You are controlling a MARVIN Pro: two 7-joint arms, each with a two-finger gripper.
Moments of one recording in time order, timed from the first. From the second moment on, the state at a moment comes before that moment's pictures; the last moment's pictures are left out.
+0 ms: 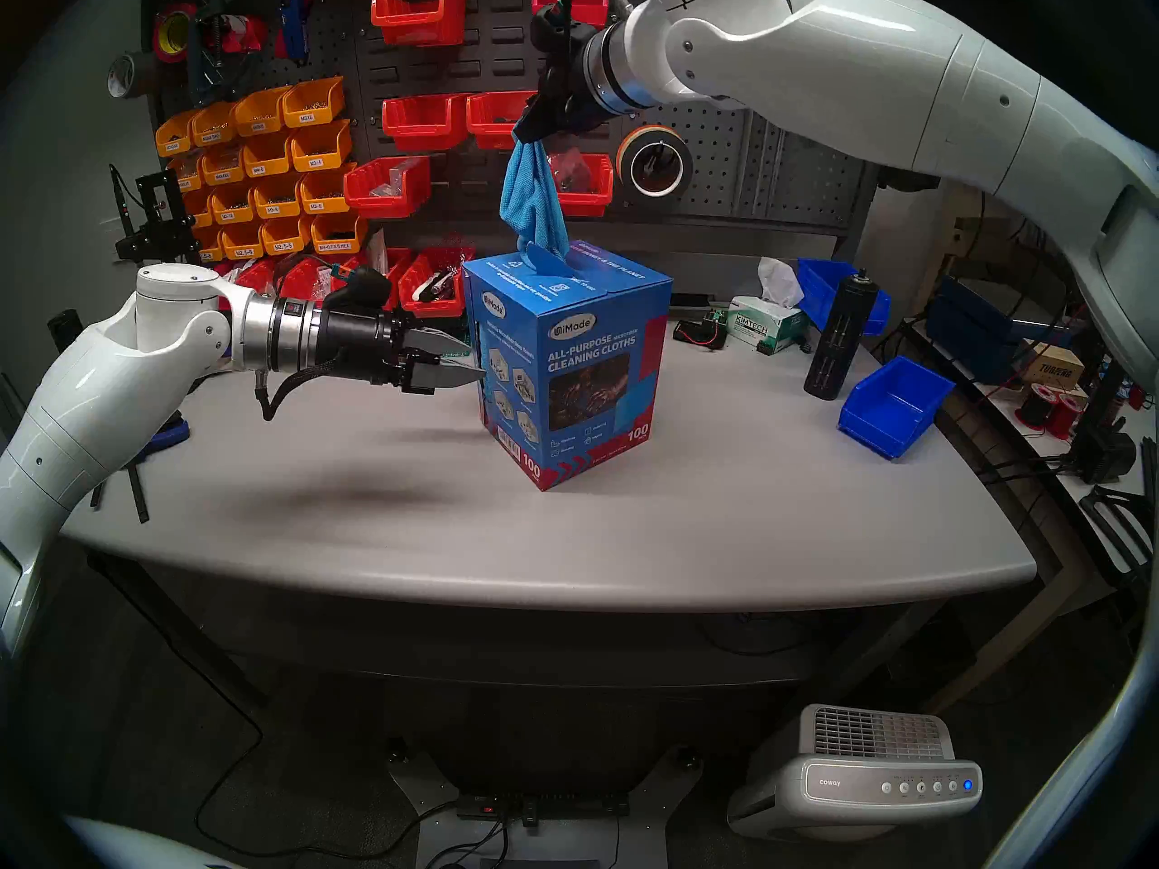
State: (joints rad) left arm 0.77 -0.62 -0.95 -1.56 -0.94 0.57 -0.93; right arm 0.48 -0.96 -0.17 -1.40 1.37 0.46 0.06
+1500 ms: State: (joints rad) left arm 0.77 -0.62 -0.95 -1.56 -0.94 0.57 -0.93; right arm 0.50 -1.06 -0.15 -1.21 1.28 0.35 0.15
